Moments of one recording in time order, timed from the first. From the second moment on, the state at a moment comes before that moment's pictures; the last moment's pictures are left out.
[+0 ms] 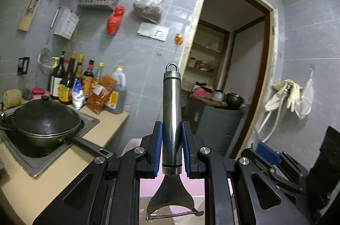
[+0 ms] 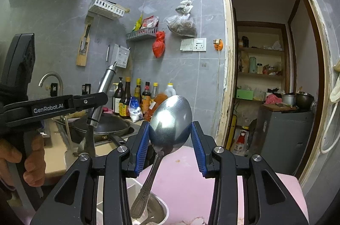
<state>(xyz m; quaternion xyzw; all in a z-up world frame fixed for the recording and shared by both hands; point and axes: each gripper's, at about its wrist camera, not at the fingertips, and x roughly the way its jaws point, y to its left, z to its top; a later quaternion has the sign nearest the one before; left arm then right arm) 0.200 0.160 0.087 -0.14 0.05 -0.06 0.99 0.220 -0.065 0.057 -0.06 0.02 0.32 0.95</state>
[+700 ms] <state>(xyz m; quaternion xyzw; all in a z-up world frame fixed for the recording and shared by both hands) 0.202 0.172 0.062 -0.07 0.03 -0.17 0.98 0.215 -0.047 0.040 -0.08 0.02 0.31 0.95</state>
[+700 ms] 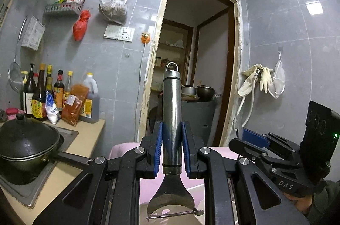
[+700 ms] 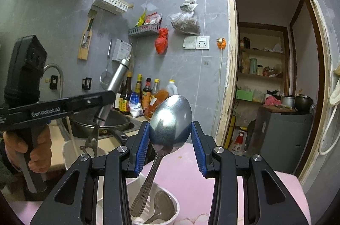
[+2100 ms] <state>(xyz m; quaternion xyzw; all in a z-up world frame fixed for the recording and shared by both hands) 0.186 0.160 0.066 -0.13 0.07 0.03 0.99 0.211 -0.050 0.030 -0.05 0.04 0.32 0.95</state>
